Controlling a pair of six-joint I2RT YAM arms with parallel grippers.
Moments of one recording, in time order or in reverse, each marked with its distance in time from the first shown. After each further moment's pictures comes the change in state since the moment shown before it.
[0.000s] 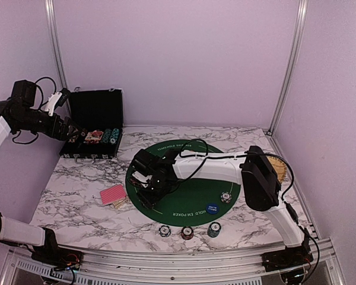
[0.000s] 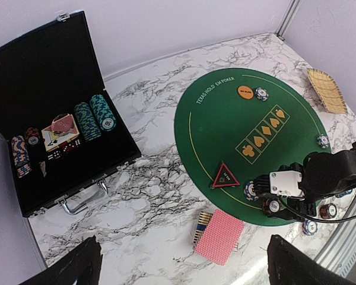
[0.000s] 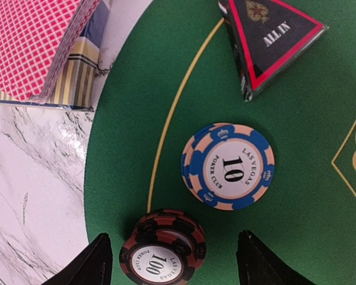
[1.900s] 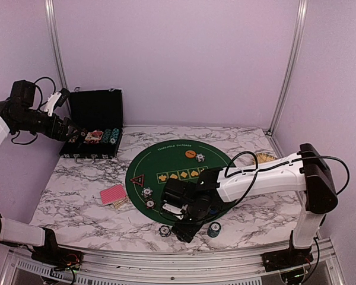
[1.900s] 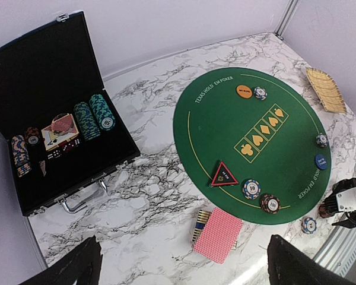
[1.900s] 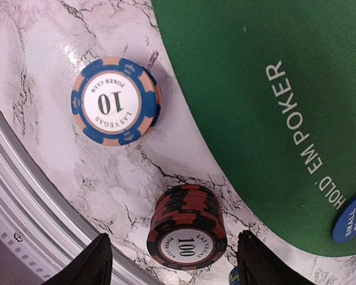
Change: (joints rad) left arm 0.000 -0.011 0.000 -0.011 0.001 0.003; right arm 0.155 -0.523 -0.707 -0.020 -0.019 0.084
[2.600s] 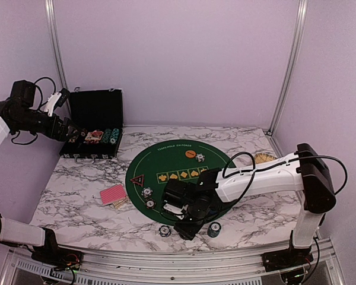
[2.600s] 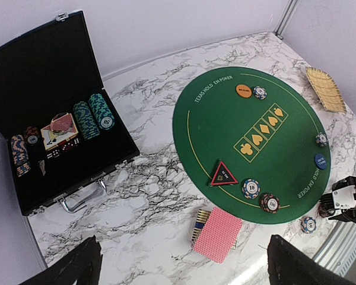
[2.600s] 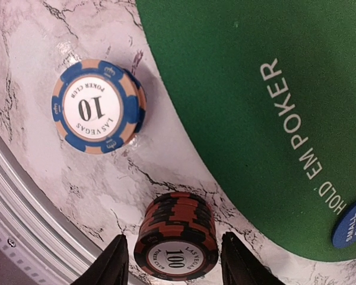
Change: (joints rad) left arm -0.002 0.000 0.000 -0.003 0.000 0.000; right arm -0.014 0.014 -0.015 0.018 0.000 -0.002
